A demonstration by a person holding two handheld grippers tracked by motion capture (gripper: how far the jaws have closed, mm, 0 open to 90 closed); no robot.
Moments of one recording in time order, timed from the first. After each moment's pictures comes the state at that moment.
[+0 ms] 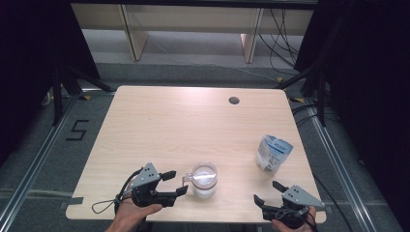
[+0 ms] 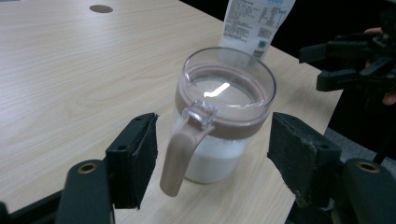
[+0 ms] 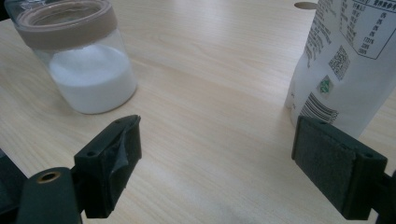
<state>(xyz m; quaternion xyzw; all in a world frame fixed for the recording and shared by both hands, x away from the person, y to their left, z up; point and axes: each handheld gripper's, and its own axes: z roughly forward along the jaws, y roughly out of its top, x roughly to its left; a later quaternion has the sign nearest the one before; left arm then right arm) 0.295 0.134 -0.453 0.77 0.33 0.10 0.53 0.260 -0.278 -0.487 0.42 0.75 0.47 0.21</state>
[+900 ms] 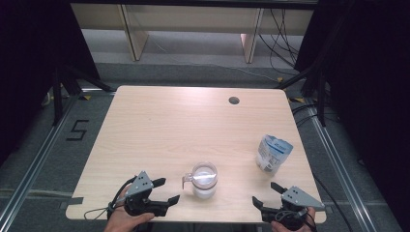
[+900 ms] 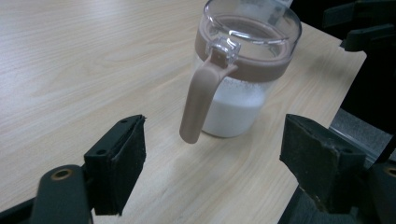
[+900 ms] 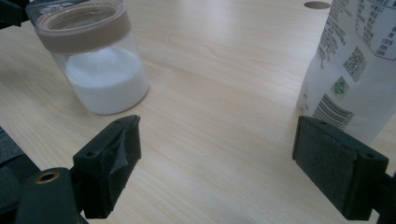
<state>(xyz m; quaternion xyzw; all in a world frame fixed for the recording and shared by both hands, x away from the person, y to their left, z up) 0.281 0.153 -0.475 0.79 0.34 0.11 0.50 0.257 -0.276 -0.485 0.41 0.75 0.48 0.21</state>
